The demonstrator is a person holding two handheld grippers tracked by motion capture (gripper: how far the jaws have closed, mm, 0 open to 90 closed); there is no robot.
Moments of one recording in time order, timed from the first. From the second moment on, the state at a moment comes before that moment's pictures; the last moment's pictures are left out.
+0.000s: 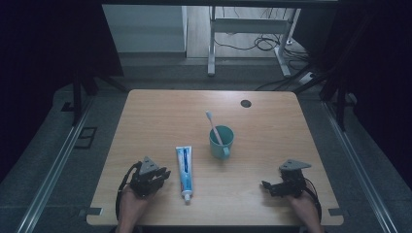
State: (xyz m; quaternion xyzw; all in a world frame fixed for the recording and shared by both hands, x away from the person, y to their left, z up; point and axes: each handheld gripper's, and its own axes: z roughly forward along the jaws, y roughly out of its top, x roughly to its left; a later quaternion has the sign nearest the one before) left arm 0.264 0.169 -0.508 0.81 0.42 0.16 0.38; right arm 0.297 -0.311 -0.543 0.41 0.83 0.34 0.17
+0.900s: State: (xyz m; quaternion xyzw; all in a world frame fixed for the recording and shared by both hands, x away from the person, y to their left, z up) left arm 0.277 0.093 -0.498 0.86 0.35 0.08 0.35; right arm 0.297 -0.311 -0.543 0.41 0.83 0.34 0.17
